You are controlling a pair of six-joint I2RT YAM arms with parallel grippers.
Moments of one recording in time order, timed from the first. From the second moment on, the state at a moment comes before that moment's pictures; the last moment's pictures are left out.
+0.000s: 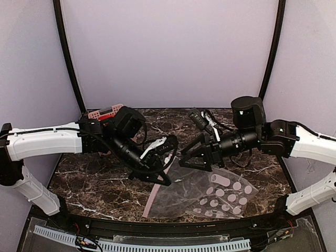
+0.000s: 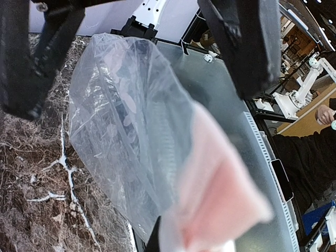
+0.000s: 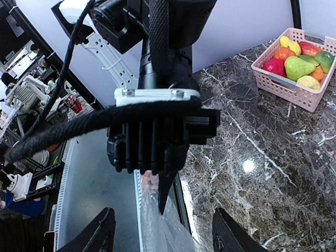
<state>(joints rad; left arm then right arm) -1.01 1.46 1.19 -0.51 0.86 0.16 1.05 1.17 1.08 -0.32 -0.54 0.25</state>
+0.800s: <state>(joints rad) -0.99 1.46 1.18 -0.49 0.89 0.16 1.08 1.25 1.05 -0.19 -0.58 0.27</state>
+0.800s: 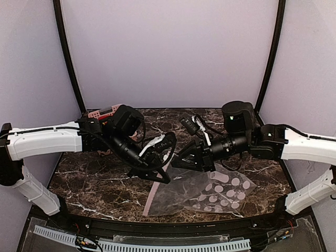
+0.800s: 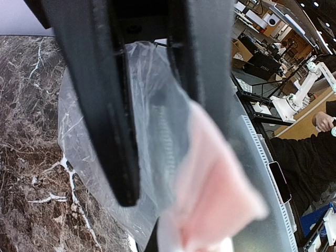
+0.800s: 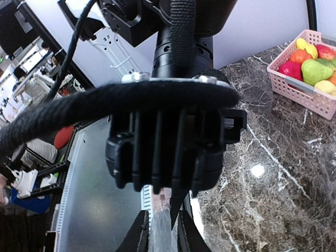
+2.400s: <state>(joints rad) -0.87 1.42 1.17 -0.26 0.98 -0.06 1.08 1.22 0.95 -0.06 -0.49 0.29</state>
